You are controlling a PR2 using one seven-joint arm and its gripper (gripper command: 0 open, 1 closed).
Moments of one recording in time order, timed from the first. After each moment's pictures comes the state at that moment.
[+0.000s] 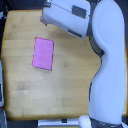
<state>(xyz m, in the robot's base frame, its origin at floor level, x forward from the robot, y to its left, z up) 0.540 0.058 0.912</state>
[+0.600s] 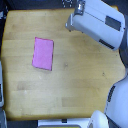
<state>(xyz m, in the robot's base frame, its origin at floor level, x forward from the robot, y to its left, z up) 0.510 -0.114 0.913</state>
